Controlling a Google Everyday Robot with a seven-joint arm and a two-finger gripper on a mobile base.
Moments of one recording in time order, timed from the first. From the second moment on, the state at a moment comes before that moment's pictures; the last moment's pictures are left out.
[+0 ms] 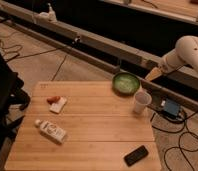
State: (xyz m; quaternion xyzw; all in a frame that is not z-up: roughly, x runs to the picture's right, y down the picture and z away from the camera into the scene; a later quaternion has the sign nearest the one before) arm 0.337 -0.087 0.771 -0.13 -0.04 0.42 0.90
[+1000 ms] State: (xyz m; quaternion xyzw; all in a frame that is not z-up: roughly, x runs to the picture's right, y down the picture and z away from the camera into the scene) arm 0.337 -0.087 0.771 -0.13 -0.04 0.42 0.90
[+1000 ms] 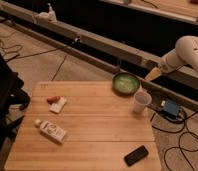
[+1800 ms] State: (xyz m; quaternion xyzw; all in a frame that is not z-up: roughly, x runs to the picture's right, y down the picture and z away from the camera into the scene) arm 0.337 -0.087 0.771 -0.13 -0.04 0.42 0.90
